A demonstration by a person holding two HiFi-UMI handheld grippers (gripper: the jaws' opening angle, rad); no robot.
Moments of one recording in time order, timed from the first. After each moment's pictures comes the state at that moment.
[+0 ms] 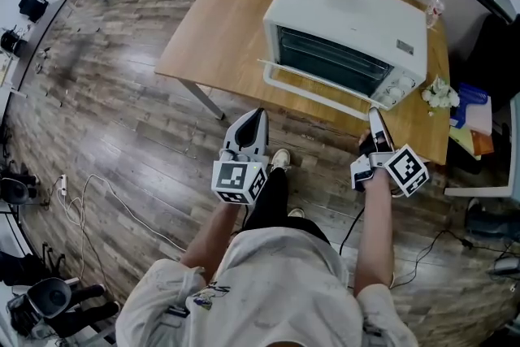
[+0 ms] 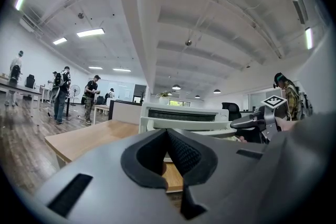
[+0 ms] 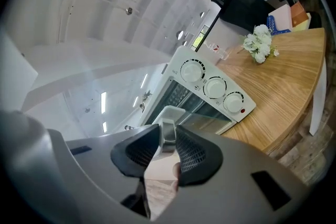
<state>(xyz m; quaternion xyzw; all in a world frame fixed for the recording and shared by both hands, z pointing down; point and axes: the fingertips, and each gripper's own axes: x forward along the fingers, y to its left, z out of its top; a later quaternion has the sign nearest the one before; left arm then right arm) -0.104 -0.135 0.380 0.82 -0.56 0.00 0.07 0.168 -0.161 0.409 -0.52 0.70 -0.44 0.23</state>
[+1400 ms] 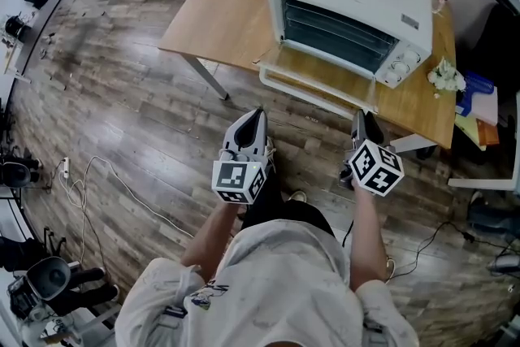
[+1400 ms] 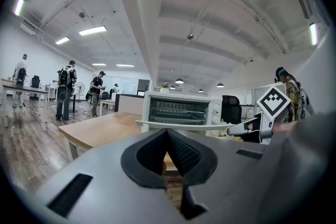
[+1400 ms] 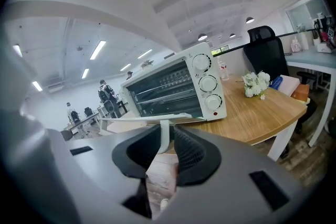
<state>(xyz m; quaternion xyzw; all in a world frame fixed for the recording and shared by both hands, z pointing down) -0.108 -0.069 0.414 0.81 -0.58 0.03 0.09 0.141 -0.104 0.467 -0.63 0.72 -0.28 -0.03</state>
